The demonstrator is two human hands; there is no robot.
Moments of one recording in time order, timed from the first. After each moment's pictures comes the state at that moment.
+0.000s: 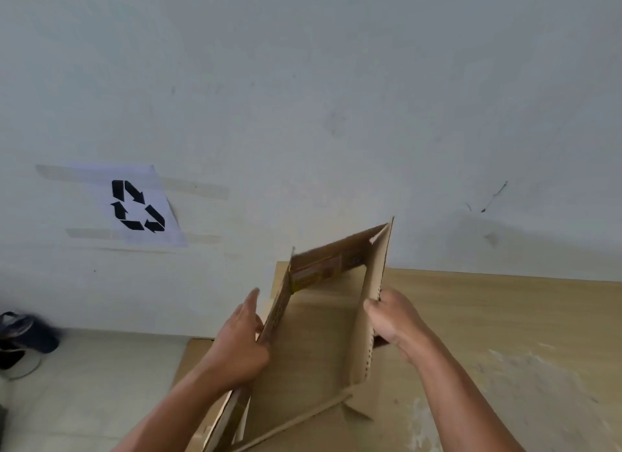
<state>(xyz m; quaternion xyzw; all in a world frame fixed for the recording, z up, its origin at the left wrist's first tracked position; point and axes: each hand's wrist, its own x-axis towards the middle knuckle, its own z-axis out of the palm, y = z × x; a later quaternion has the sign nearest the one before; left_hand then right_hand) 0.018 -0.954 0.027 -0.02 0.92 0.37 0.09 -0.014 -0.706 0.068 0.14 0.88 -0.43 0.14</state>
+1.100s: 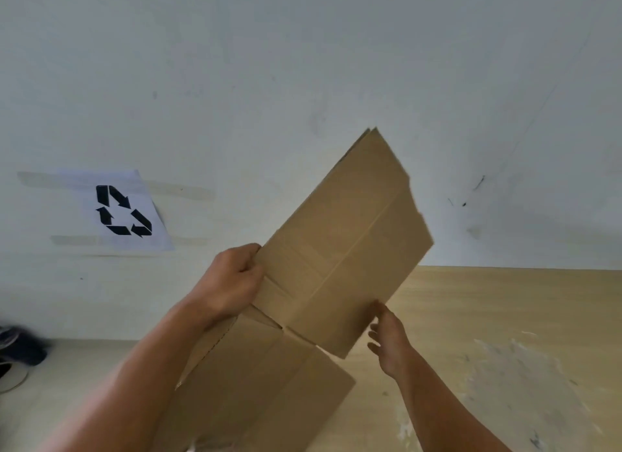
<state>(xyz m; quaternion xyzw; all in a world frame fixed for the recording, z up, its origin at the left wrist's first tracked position) -0.016 -0.939 0.118 0.03 0.90 0.44 0.03 -0.024 -0.673 -0.040 0.35 0.60 -0.71 0.12</state>
